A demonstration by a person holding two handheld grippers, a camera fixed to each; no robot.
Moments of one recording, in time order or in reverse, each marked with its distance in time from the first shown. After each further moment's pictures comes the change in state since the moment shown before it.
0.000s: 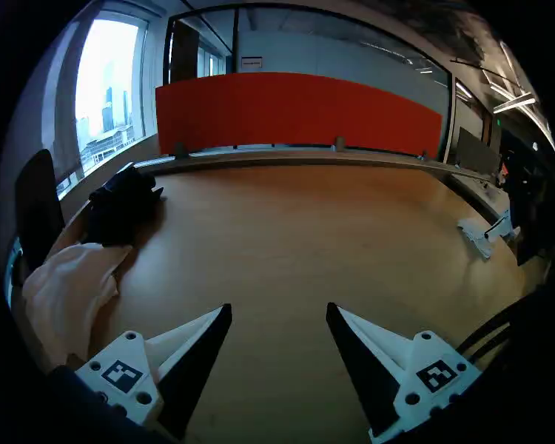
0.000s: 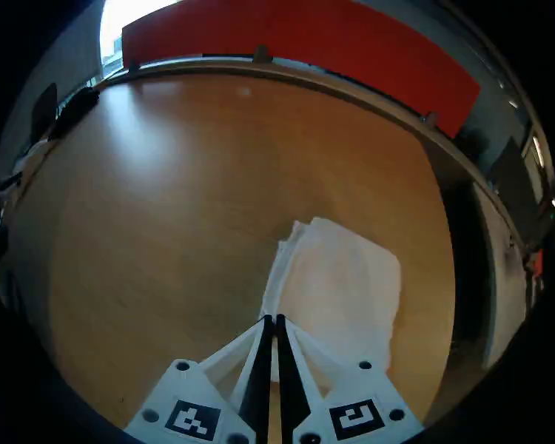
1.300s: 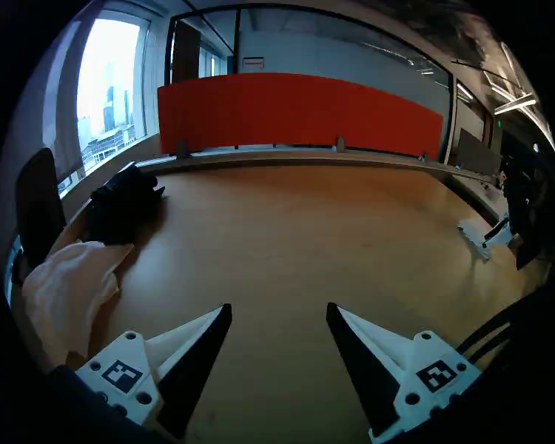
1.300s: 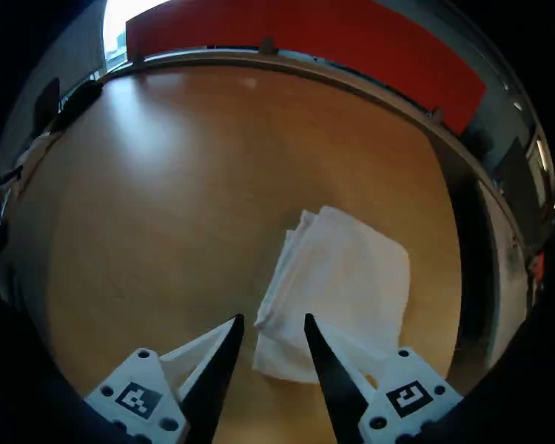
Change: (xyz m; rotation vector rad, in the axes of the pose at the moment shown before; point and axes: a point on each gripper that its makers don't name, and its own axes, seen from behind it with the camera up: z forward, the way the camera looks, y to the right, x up) left arm -0.002 -0.001 -0.003 0.005 0.001 -0.006; right arm -0.016 -0.007 0.009 0.018 -0.045 -0.014
